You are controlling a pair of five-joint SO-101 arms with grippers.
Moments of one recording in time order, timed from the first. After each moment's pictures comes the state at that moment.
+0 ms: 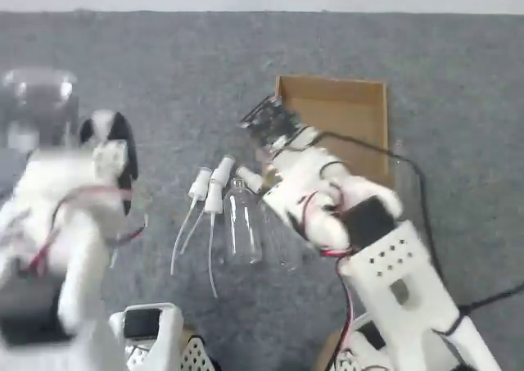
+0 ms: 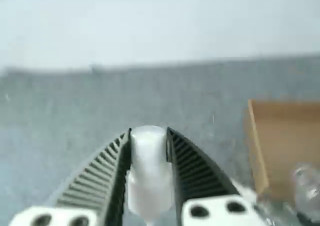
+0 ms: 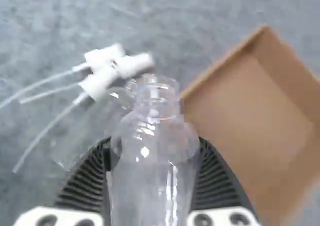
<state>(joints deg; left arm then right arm) -10.5 -56.3 10.5 84.4 -0.7 -36.7 -40.7 35.0 63.1 12.4</state>
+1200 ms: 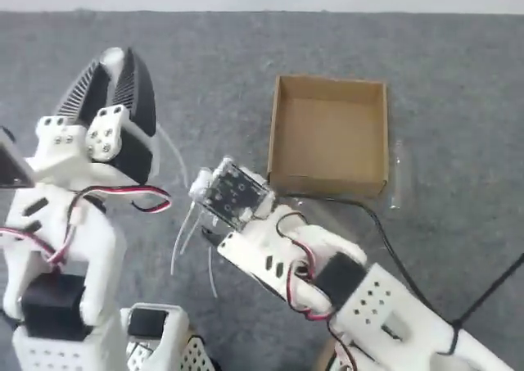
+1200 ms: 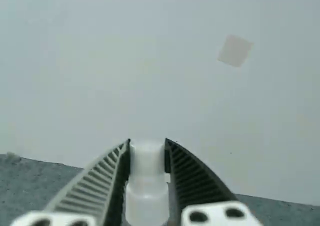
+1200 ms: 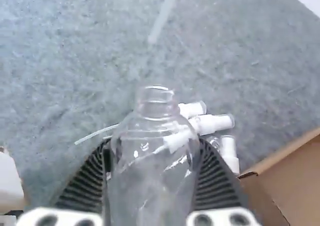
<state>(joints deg) -1.4 -61.0 22.3 52.6 21.7 -54.4 -54.2 56.6 41.3 6.5</state>
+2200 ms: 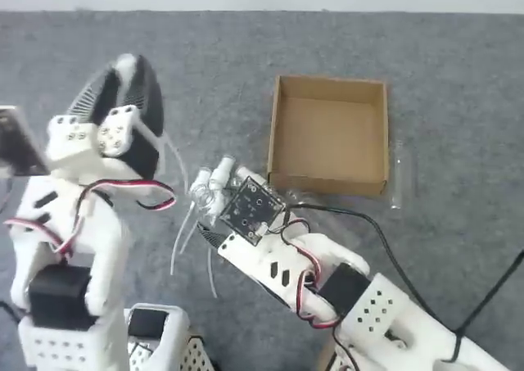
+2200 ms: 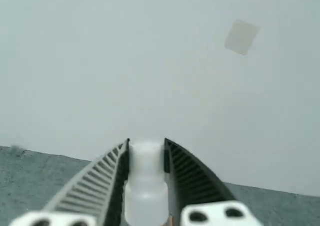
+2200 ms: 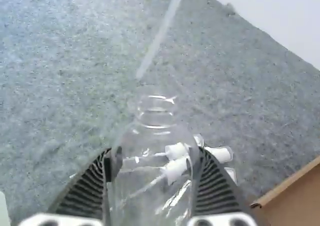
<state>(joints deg) -1.3 -60.6 24.8 52.3 20.5 -54.4 -57.6 65.0 29.3 6.4</state>
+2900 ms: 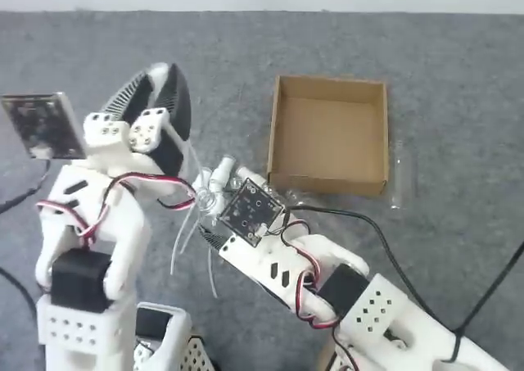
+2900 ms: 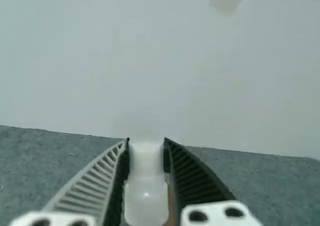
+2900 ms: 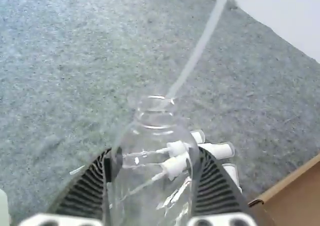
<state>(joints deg) 4.2 -60.0 31.1 50.6 20.5 -54.5 -57.6 65.5 29.3 6.4</state>
